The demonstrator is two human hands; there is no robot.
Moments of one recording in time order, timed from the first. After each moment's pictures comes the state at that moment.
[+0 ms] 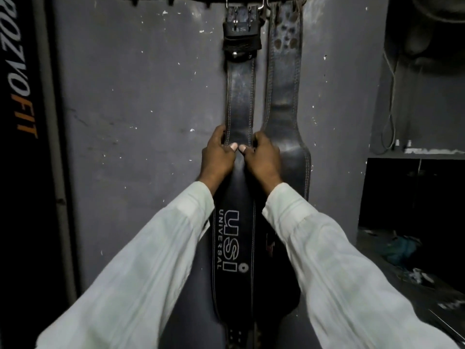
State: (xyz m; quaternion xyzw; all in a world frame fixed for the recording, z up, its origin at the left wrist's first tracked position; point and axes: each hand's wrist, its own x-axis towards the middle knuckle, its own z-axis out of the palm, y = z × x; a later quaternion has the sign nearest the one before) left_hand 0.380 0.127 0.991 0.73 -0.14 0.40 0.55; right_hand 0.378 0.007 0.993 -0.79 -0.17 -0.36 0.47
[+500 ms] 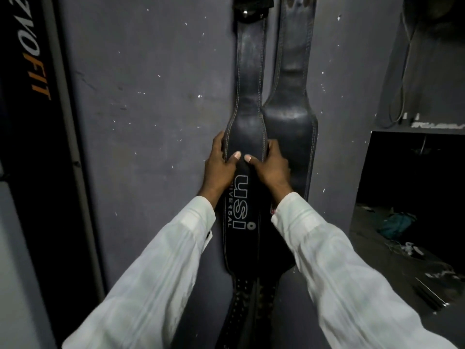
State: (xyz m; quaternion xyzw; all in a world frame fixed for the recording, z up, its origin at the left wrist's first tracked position) left_hand 0.346 0.127 0.891 0.71 -0.13 0.36 0.59; right_hand 0.342 -0.006 0.913 -0.82 -0.12 -0.25 0.49
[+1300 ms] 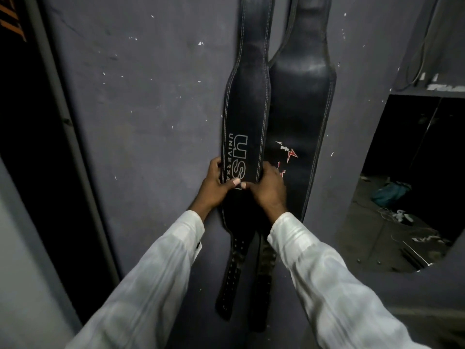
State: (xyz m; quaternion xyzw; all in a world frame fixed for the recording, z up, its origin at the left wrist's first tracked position) left_hand 0.347 0.156 0.757 0.75 -0.11 0.21 0.62; right_hand 0.332 0.004 0.794 -0.88 -0.06 -0.18 0.43
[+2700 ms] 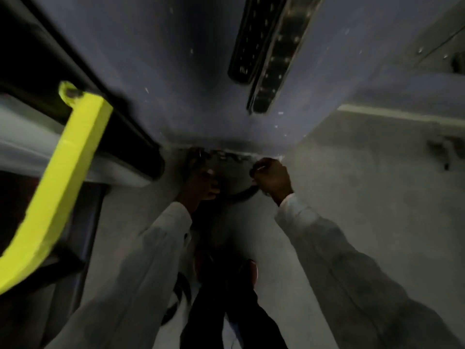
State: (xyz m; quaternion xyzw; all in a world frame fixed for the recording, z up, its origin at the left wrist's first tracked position) left_hand 0.137 0.126 0.243 0.58 0.39 -0.27 0.66; right_hand 0.195 -0.062 0.268 -0.88 0.13 0.27 0.36
